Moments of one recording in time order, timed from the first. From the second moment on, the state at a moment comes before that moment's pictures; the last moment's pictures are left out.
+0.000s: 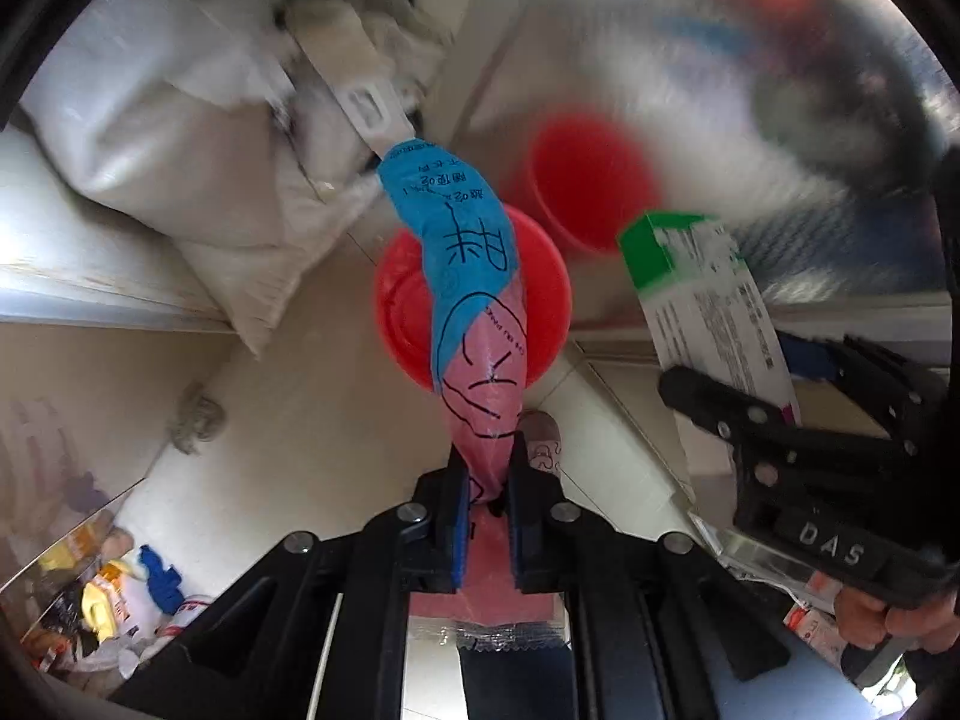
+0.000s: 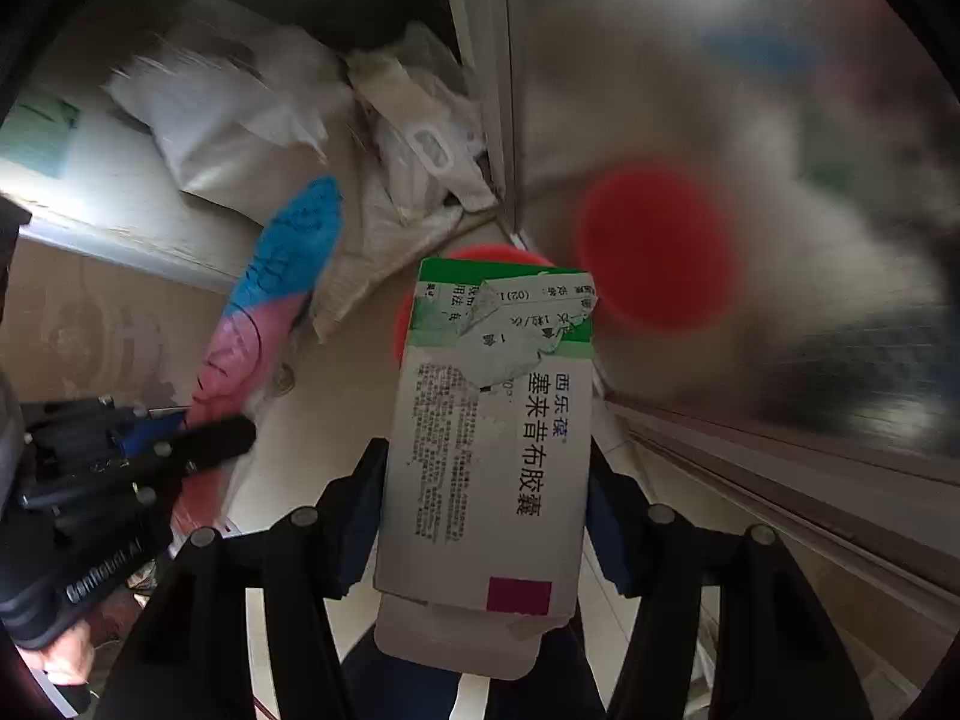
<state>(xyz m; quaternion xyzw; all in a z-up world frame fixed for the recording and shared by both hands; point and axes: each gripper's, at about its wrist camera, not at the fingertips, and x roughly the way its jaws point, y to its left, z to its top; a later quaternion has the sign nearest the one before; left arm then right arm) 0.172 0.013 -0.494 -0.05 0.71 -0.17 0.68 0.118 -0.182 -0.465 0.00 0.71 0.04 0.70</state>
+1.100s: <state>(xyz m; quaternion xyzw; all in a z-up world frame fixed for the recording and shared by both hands) 0.186 0.007 -0.578 -0.01 0.69 -0.20 0.69 0.141 -0.185 -0.543 -0.01 0.71 0.01 0.71</state>
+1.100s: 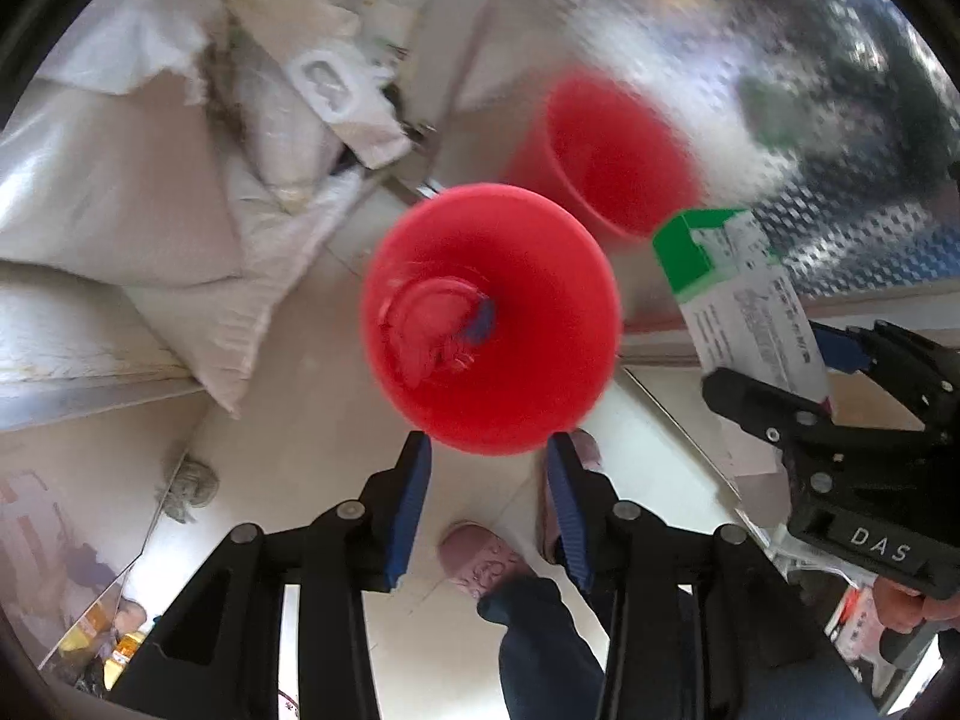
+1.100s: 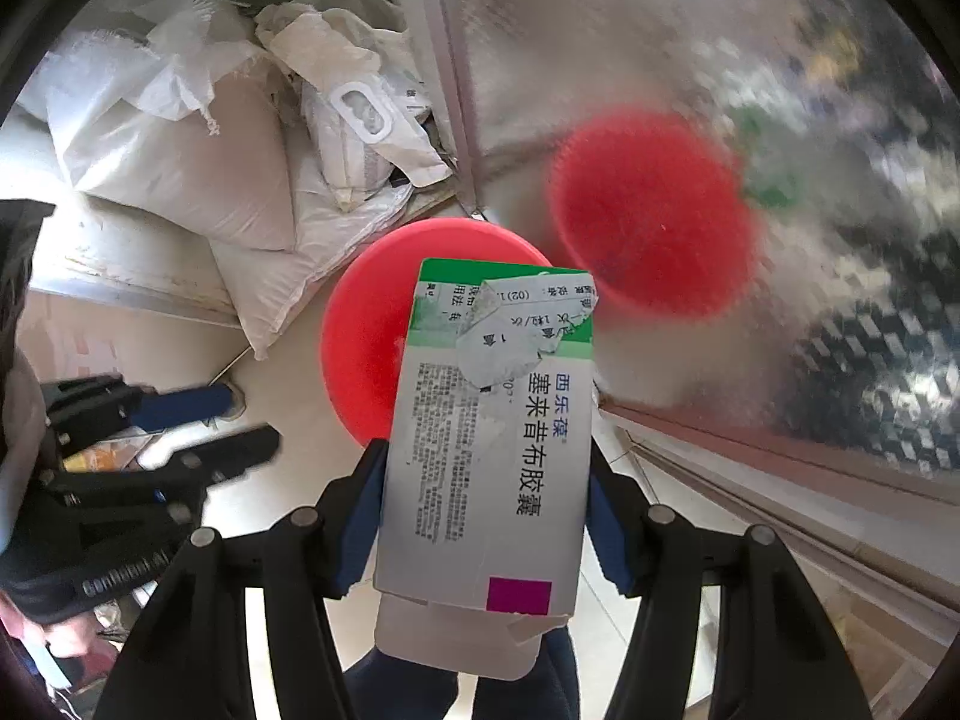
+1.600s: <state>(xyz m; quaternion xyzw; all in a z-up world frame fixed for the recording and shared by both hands) 0.187 0.046 -0.584 0.00 0.67 -0.14 0.73 0.150 -0.149 -0.561 -0.03 0.71 0.05 0.70</state>
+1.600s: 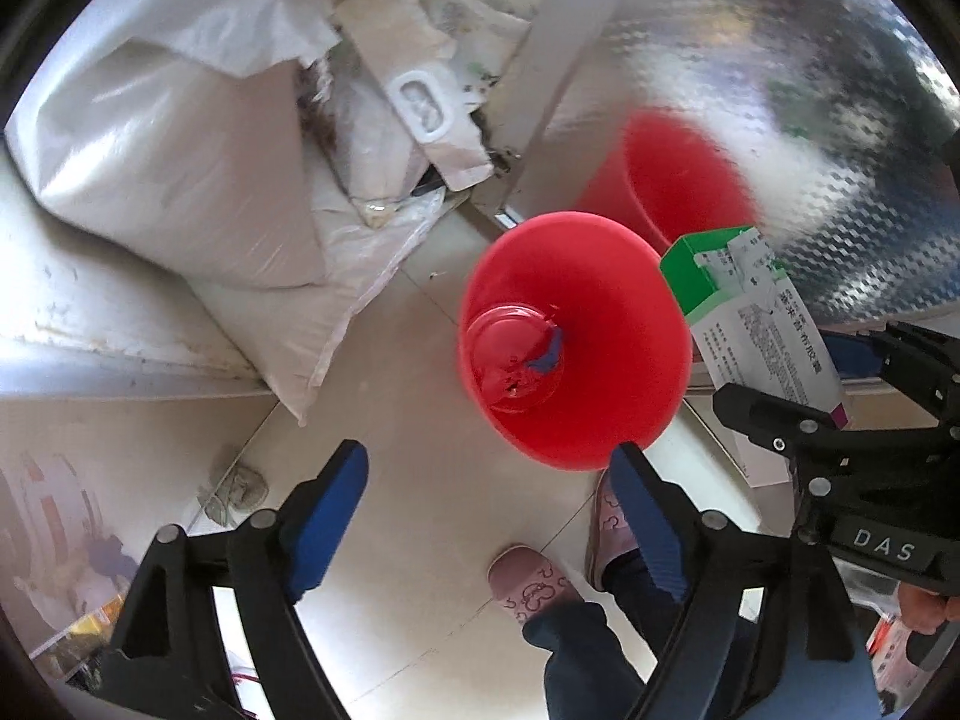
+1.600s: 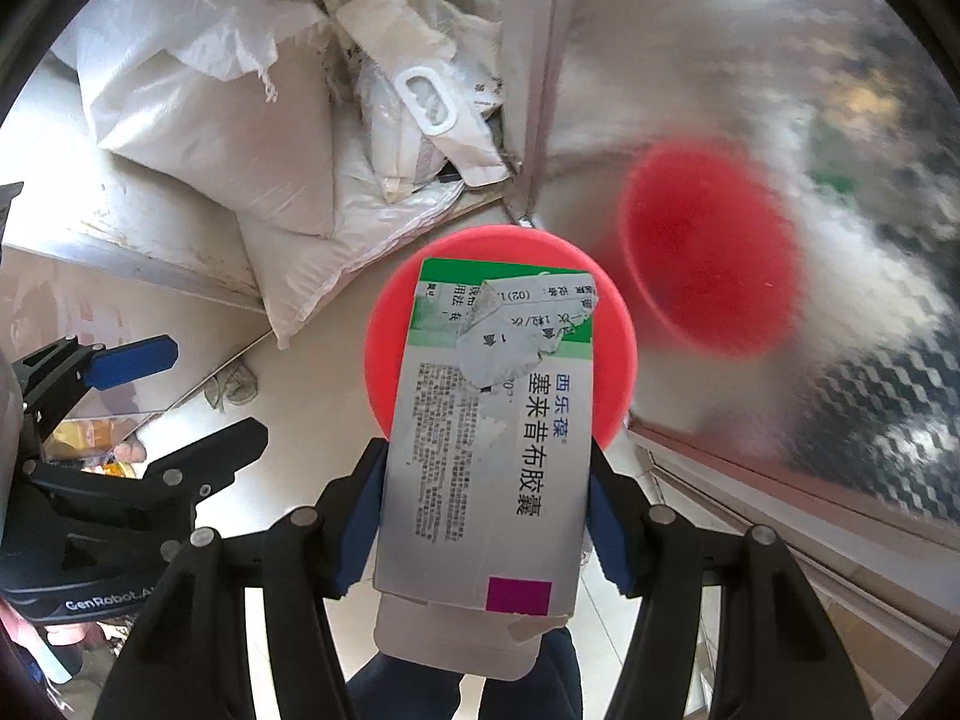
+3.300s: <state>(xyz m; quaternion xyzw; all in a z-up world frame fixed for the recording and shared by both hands) 0.122 0.052 -0.134 0.03 0.50 -0.08 0.86 0.101 -0.143 -0.159 -0.06 0.54 0.04 0.84</state>
